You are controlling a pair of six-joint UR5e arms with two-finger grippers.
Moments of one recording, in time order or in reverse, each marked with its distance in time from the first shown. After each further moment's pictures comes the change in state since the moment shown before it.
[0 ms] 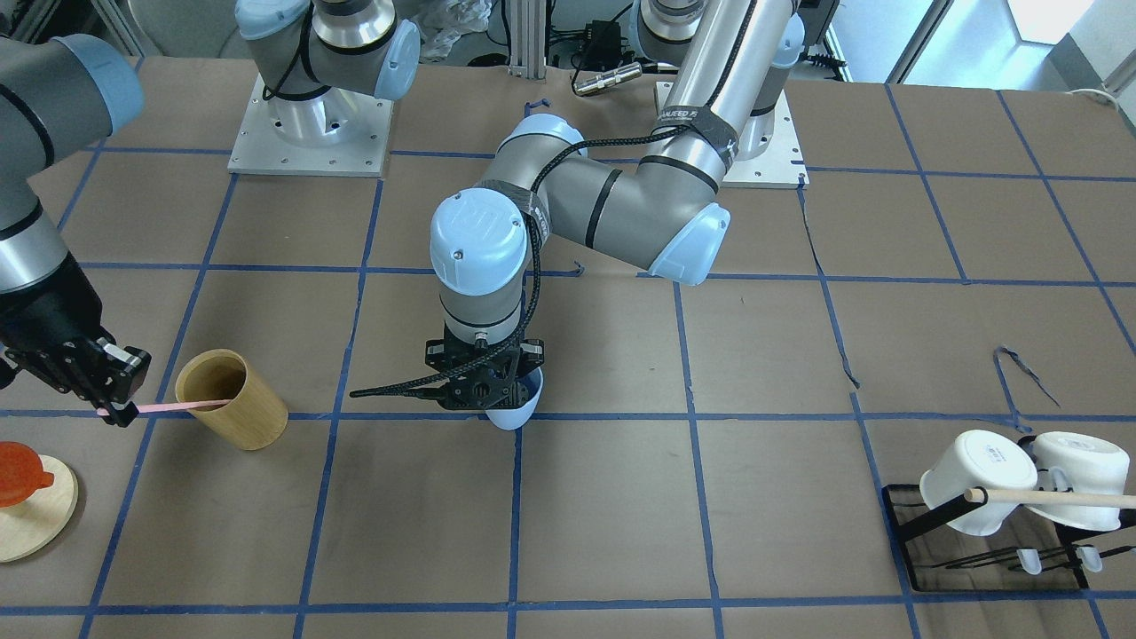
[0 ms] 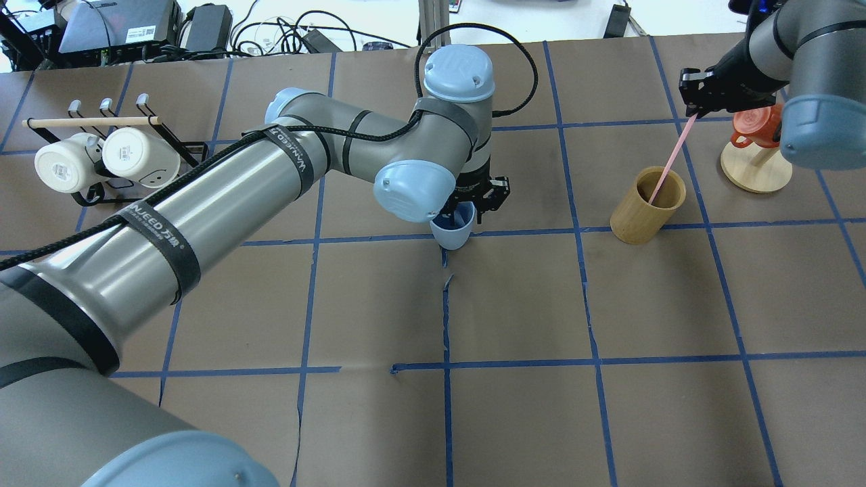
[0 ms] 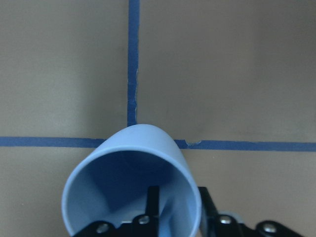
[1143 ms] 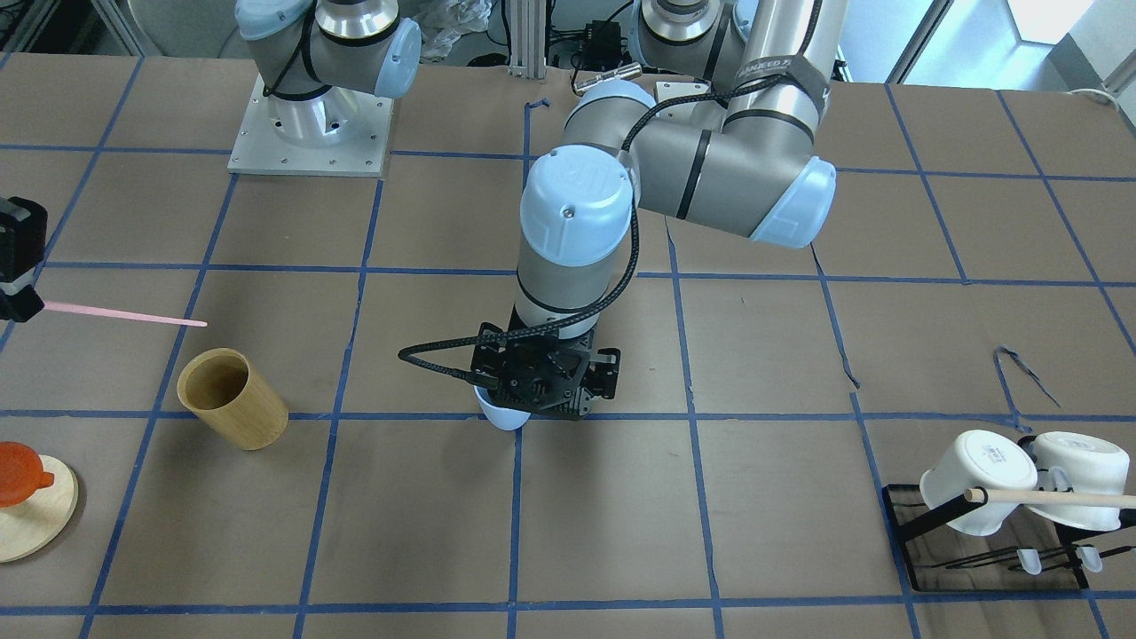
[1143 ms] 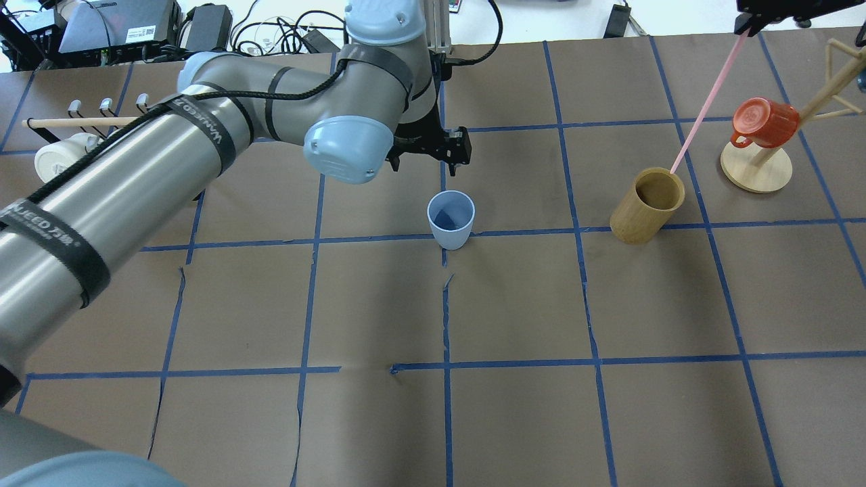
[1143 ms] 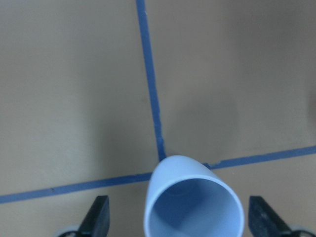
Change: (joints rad) left arm 0.136 0.125 0.000 0.011 -0.002 0.357; right arm 0.043 -0.097 -0.332 0.444 -0.001 0.049
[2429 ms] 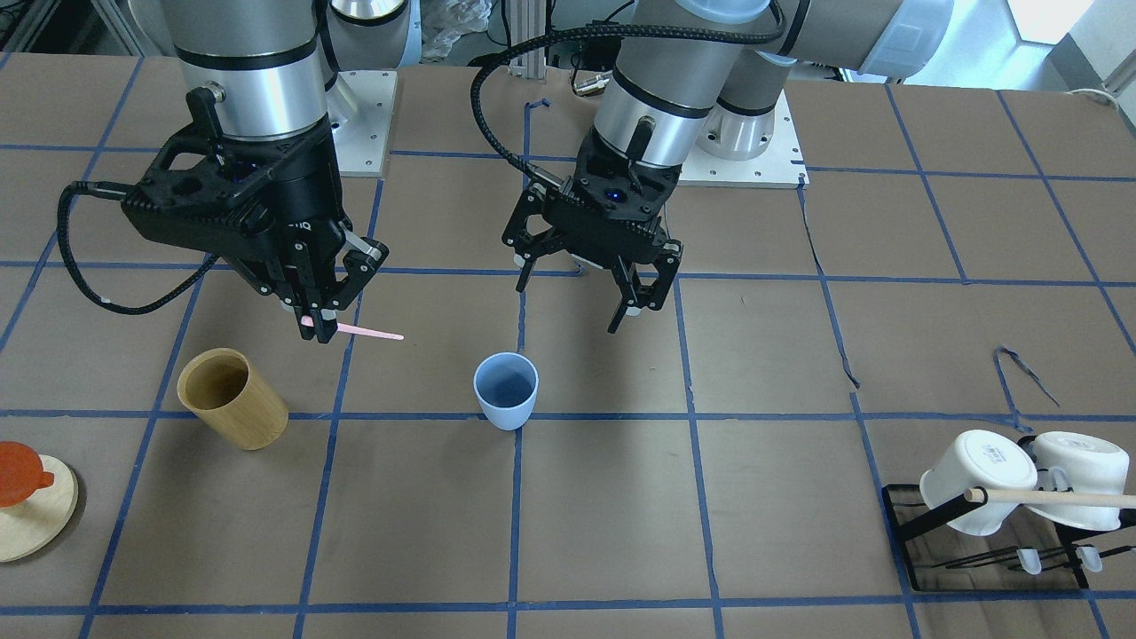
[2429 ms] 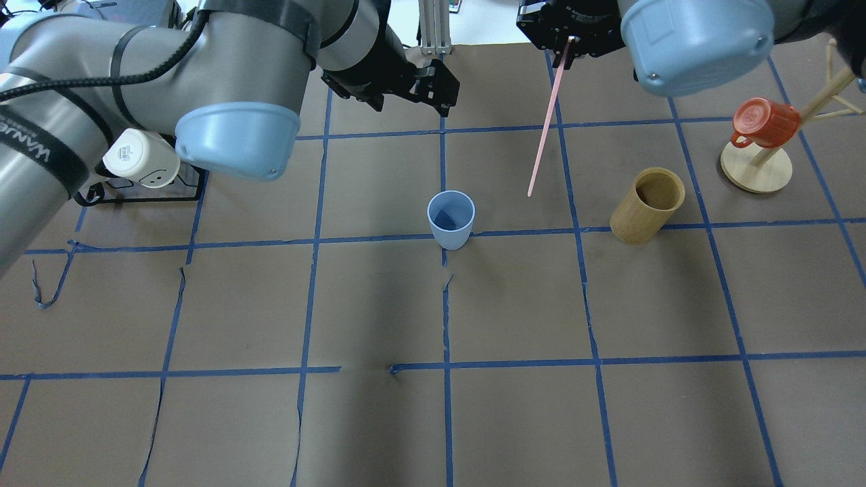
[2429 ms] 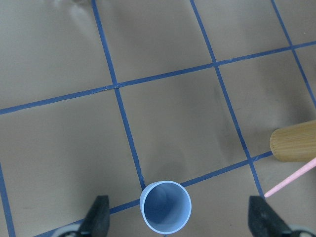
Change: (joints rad) left arm 0.084 0.310 -0.176 0.130 -0.148 0.205; right arm 0.410 0.095 0.006 -0.106 -0.210 0.387
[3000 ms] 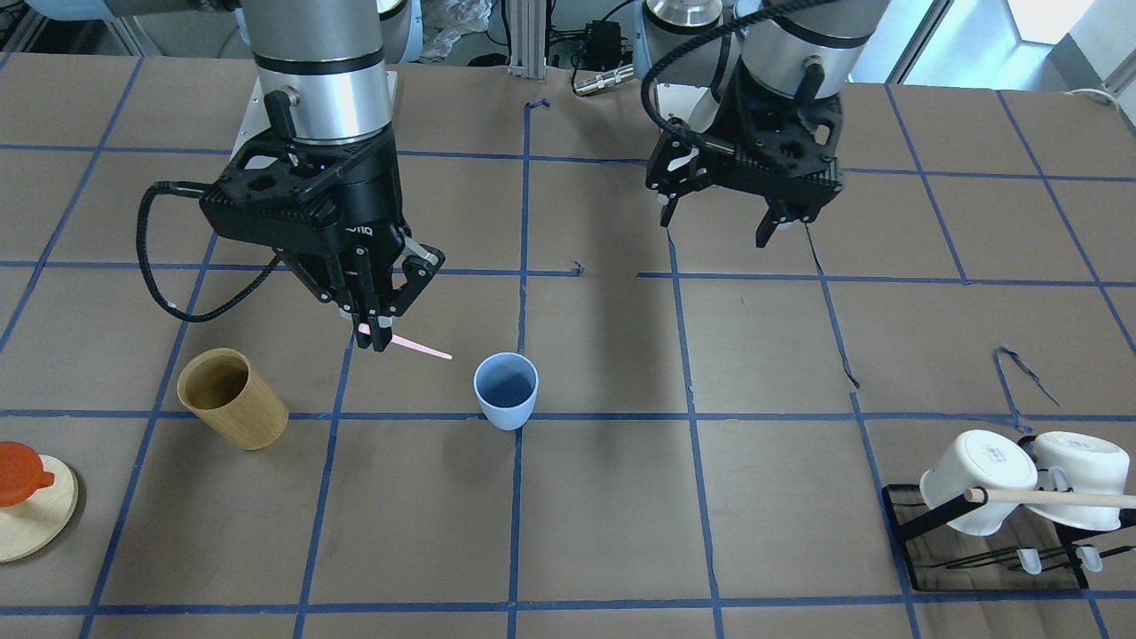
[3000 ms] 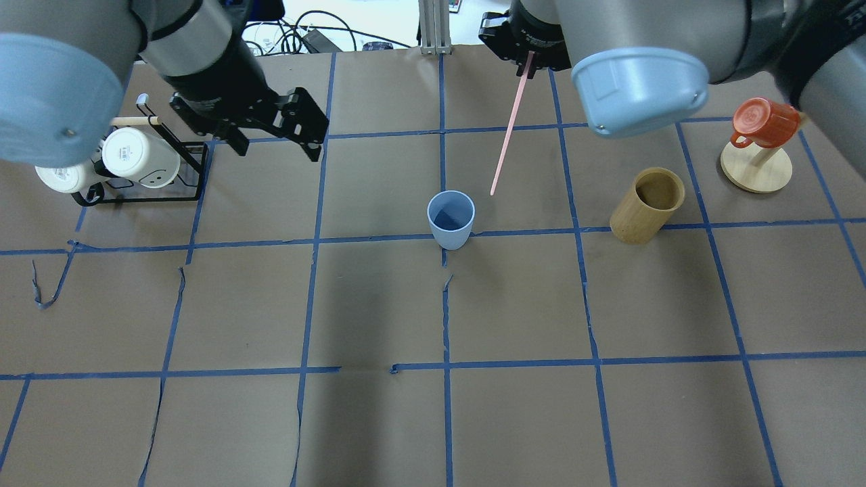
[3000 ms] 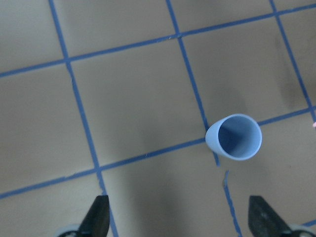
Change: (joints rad) left arm 0.163 0.095 0.153 -0.611 0.122 -0.004; right arm 0.078 0.009 0.054 -0.137 -0.017 0.107
